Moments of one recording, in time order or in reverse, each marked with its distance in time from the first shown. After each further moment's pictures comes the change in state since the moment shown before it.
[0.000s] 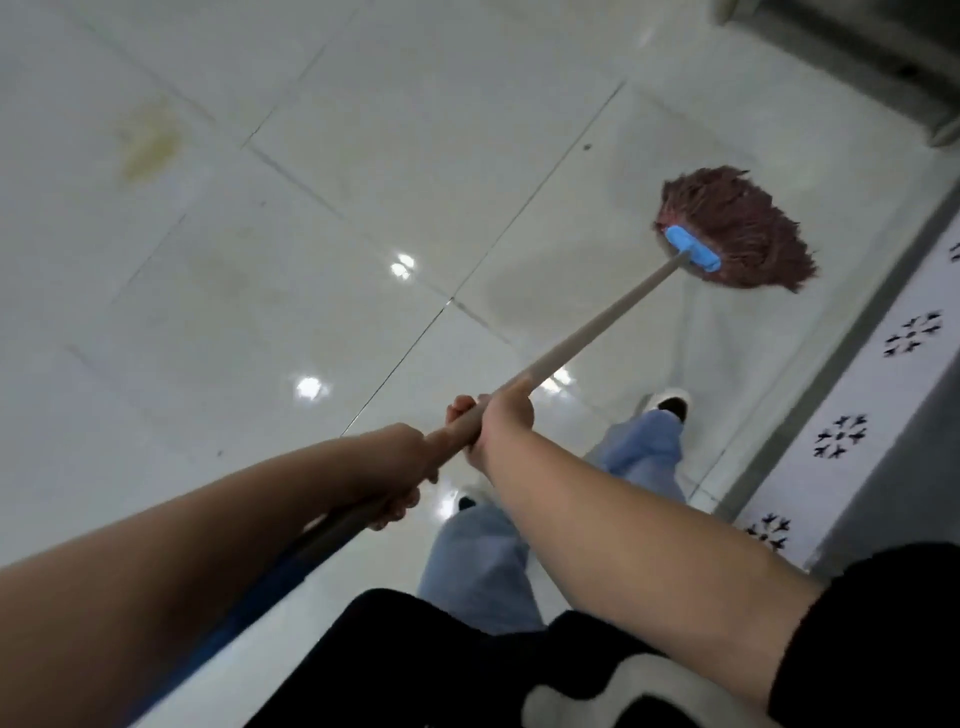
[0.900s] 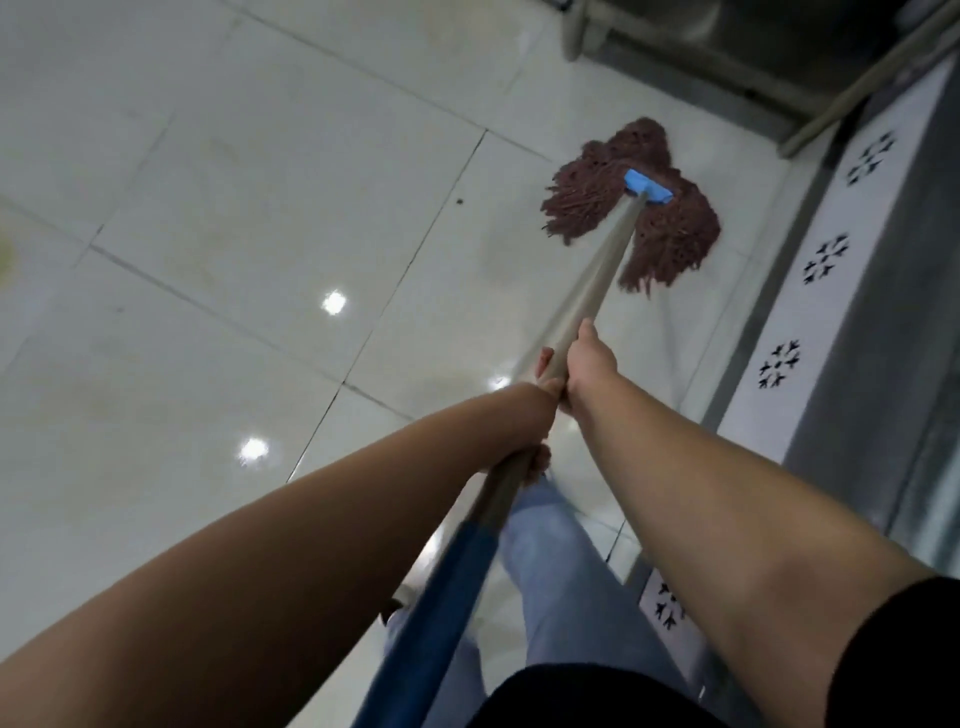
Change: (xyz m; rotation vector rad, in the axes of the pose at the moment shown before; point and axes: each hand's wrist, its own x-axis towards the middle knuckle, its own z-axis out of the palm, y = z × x) left_hand 0.056 0.342 0.049 -0.214 -0.115 0.110; right_hand 0.024 -0.340 -0.031 0.065 0.115 -0.318
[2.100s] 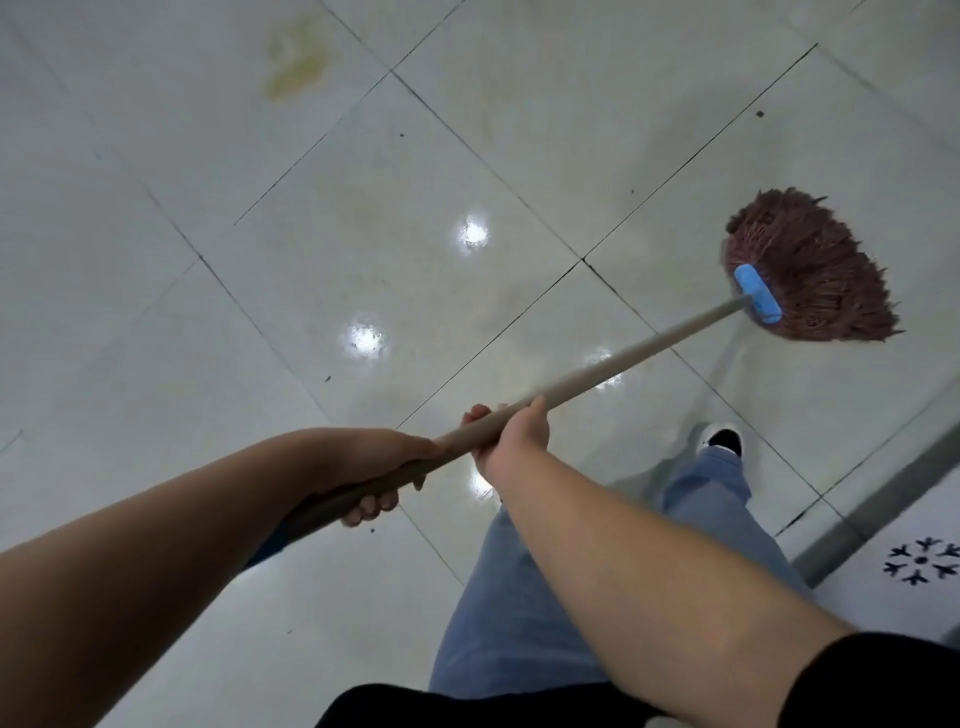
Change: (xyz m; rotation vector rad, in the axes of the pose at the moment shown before) left_hand -0.132 -0.554 -0.242 0.013 -0.048 -0.248; right_hand -0.184 0.557 0.041 -0.067 -0.174 0.330
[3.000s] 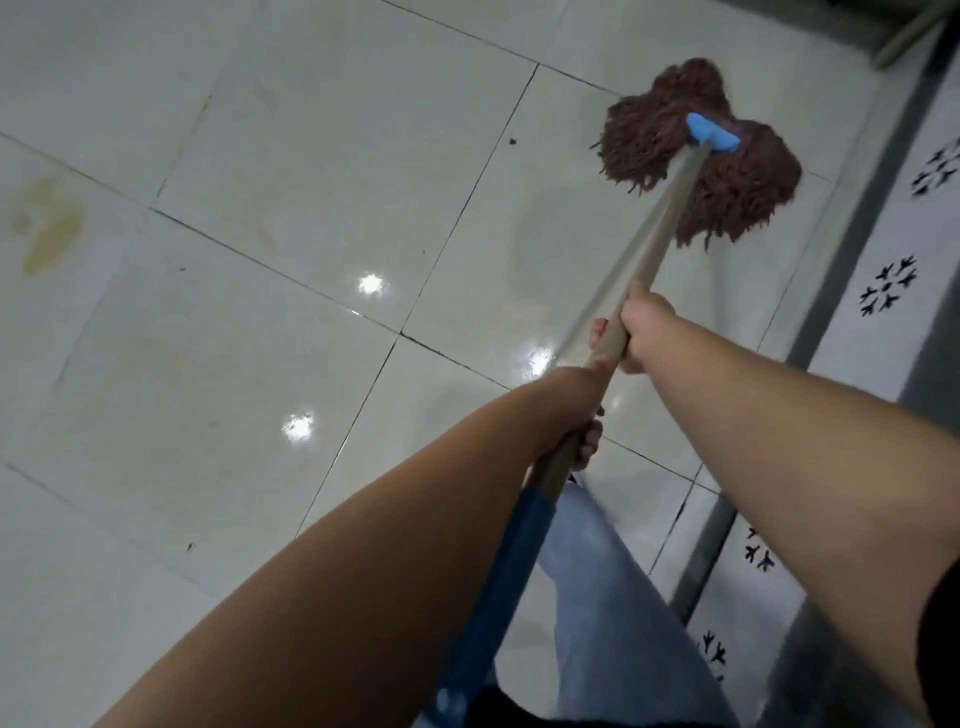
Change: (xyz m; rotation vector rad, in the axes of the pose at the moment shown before) left_hand 0.043 0.466 0.222 -0.092 -0.020 0.235; right_hand 0.025 -0.497 -0.106 -0.188 0.237 -0.343
